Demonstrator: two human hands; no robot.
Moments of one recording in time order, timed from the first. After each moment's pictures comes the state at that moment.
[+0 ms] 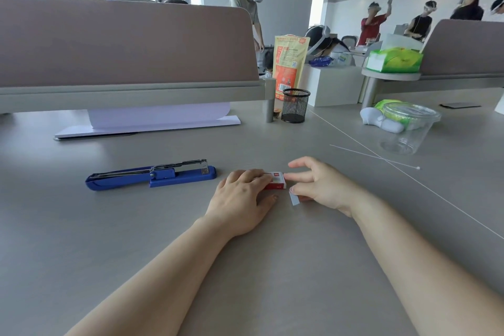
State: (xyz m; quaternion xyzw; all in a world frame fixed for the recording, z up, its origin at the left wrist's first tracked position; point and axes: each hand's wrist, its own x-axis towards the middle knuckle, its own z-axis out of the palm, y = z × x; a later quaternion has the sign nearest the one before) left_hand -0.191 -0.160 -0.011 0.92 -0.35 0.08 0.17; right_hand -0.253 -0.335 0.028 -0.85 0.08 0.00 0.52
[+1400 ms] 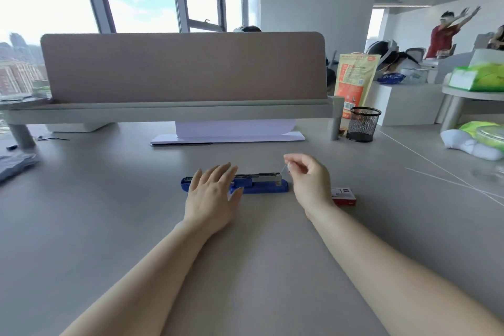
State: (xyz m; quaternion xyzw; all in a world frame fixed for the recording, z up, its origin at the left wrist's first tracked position) left_hand -0.151 -0.002 -0.004 0.96 -0.16 0.20 0.15; right_hand -0.165 -0.192 0.015 -0.76 0.04 -0.29 0.59
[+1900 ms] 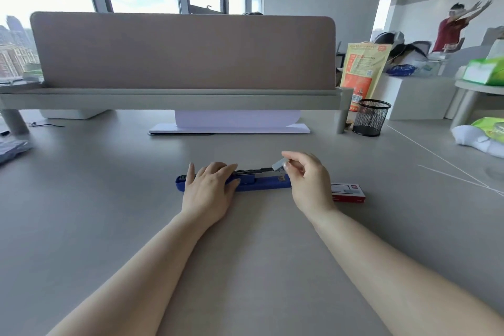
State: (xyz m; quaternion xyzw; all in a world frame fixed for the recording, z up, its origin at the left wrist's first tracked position) left_hand -0.136 0.004 -0.010 0.95 -0.14 0.19 0.18; right_hand -0.159 -0.187 0.000 -0.81 -0.03 -0.31 0.49
